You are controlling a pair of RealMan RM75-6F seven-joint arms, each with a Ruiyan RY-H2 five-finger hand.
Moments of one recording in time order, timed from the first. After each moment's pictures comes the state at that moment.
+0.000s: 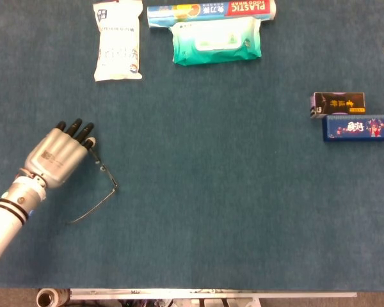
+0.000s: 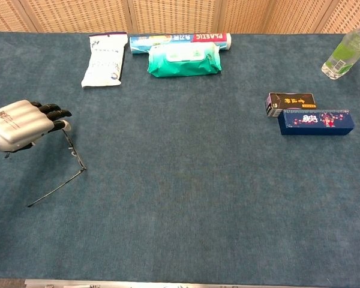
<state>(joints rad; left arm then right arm) -0.54 -1.24 0.07 -1.61 1.30 0.89 0.76 0.05 -1.10 0.07 -1.60 -1.58 1.59 0.06</state>
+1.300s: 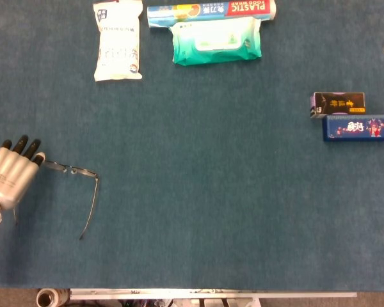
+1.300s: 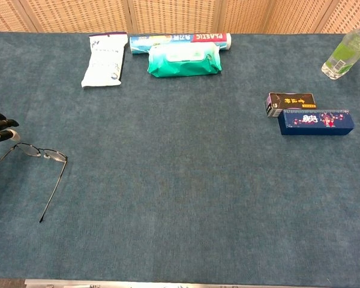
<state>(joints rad) -0.45 -1.08 0.17 -1.73 1.25 1.02 0.80 0.05 -1.10 0.07 -1.60 -1.58 1.59 0.06</state>
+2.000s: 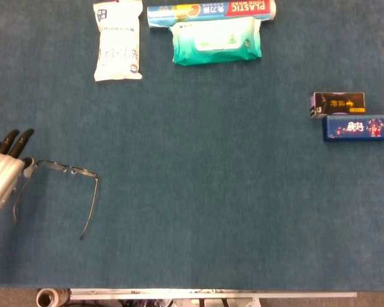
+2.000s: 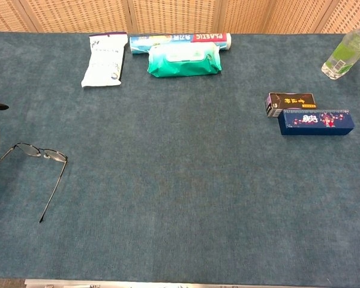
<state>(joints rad) -0.37 -1.00 0.16 -1.76 1.37 1.07 0.39 0.05 -1.10 0.07 -1.60 -1.59 1.59 0.06</state>
